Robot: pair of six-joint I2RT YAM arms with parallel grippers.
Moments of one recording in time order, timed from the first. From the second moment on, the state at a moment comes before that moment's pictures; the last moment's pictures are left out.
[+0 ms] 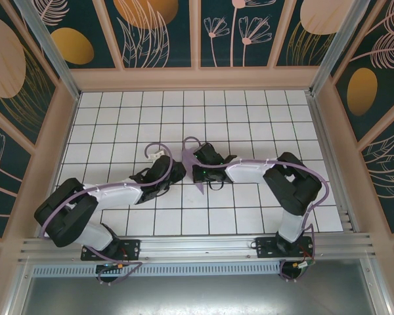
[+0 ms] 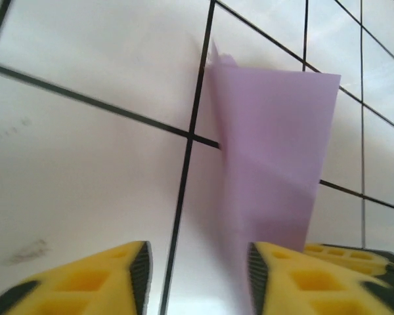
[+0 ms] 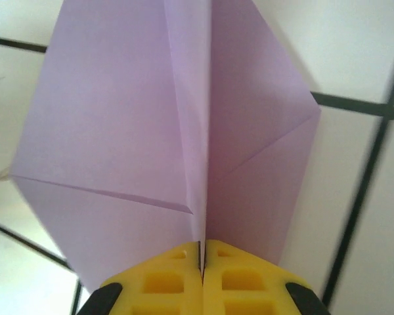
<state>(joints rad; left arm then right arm) -0.77 1.46 0.58 0.12 -0.20 -1.07 0.84 1.79 0.97 -0.18 -0.02 0.61</state>
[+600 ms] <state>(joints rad) -0.75 1.38 0.60 -0.05 -0.32 -1.09 0.80 1.82 1.03 -0.30 0.14 0.65</state>
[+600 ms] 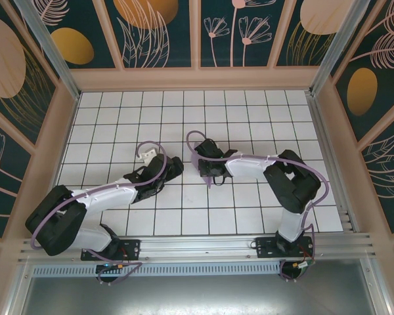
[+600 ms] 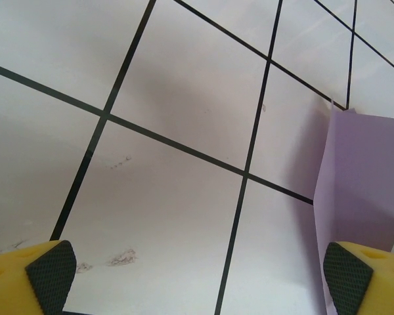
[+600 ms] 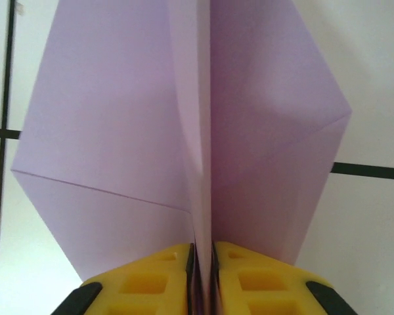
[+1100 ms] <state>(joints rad) -0.74 1.39 0.60 -0.06 -0.32 -1.09 0.80 1.84 1.03 -0.29 0.15 0.70</state>
